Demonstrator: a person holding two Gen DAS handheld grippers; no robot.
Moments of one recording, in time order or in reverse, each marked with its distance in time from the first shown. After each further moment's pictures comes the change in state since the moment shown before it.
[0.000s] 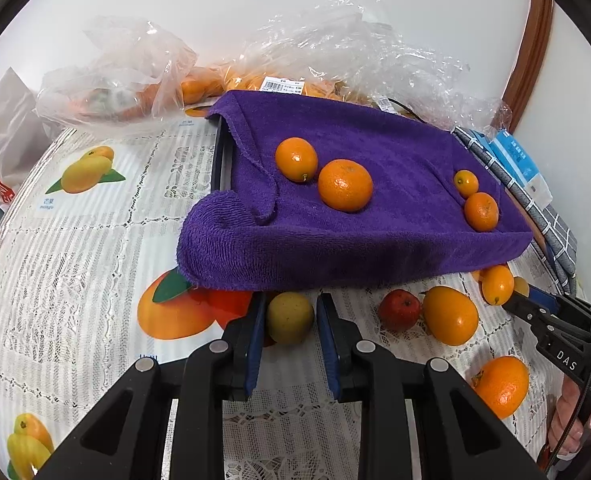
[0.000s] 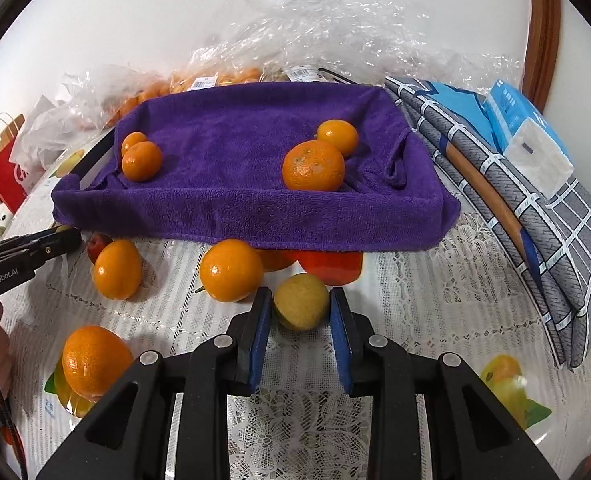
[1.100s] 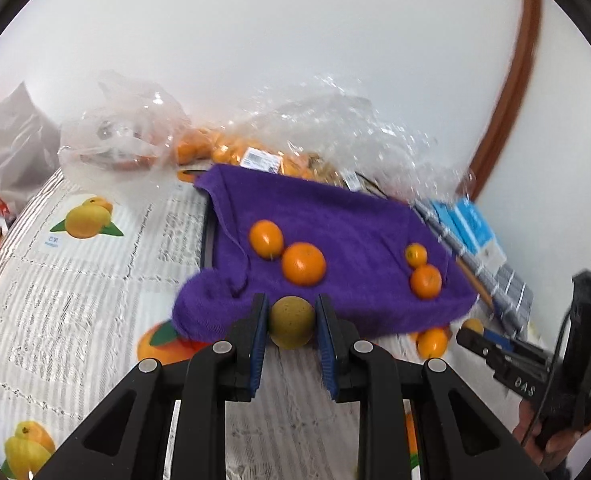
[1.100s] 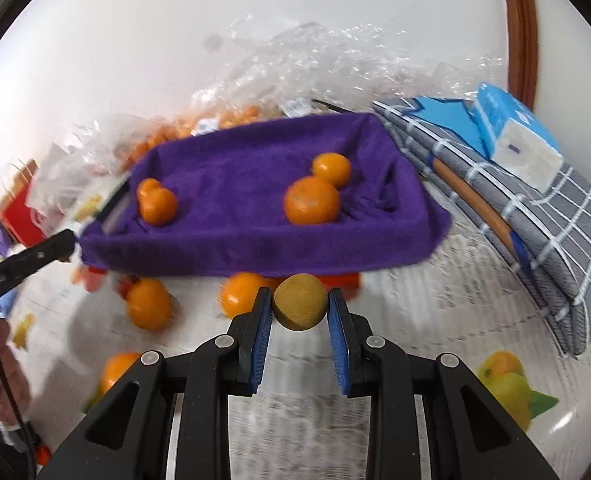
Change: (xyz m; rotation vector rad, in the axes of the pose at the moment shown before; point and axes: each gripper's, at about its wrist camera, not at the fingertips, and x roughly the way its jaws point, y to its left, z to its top) left arm -0.049 0.004 0.020 -0.095 -0.199 -0.132; right arm -0.028 -0.004 0.008 0.096 -0.111 0.088
